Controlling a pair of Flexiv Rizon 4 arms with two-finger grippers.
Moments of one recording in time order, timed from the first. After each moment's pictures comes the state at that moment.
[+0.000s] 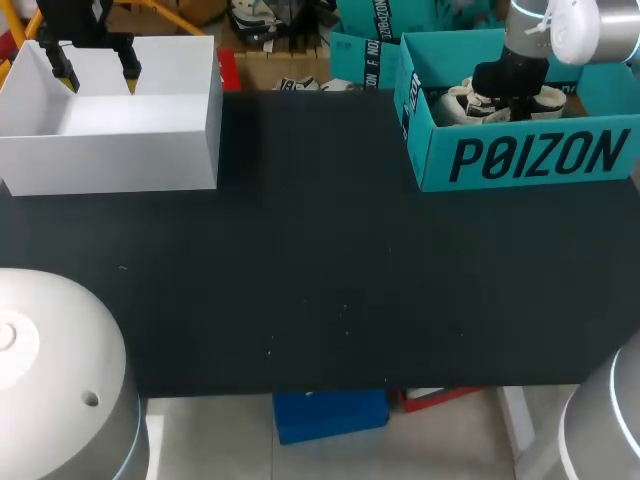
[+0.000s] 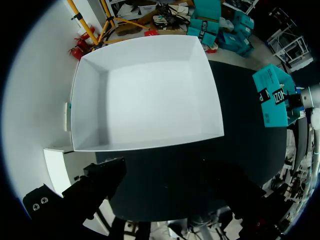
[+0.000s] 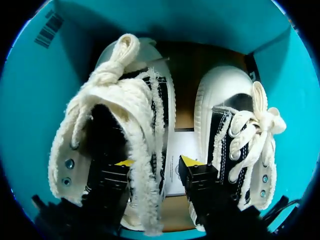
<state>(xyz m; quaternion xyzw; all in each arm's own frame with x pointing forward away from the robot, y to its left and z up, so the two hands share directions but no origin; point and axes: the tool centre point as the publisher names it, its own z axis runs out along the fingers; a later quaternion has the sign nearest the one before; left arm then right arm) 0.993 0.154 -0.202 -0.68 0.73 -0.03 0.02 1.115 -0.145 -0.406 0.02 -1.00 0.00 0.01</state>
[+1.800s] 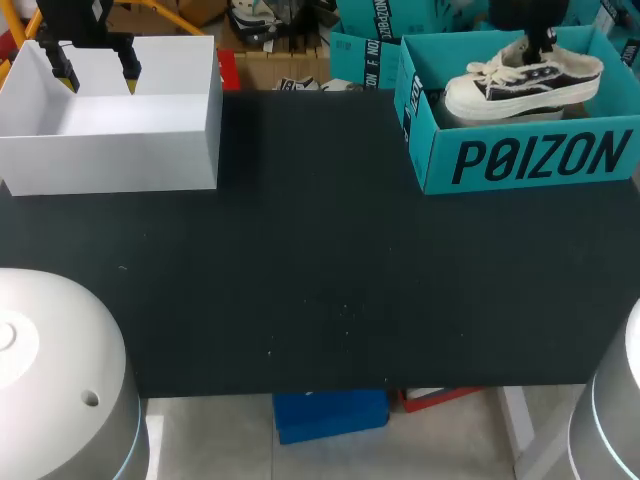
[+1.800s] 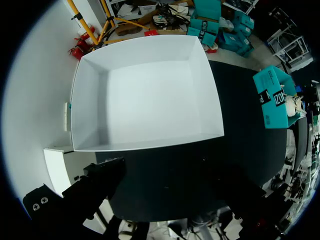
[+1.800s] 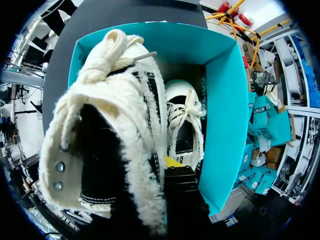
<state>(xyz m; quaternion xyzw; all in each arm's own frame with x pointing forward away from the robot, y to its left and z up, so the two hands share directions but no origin) 0.993 0.154 -0.202 -0.68 0.73 -0.03 0.02 1.139 -0.153 -0.264 0.01 -1.00 0.04 -0.04</state>
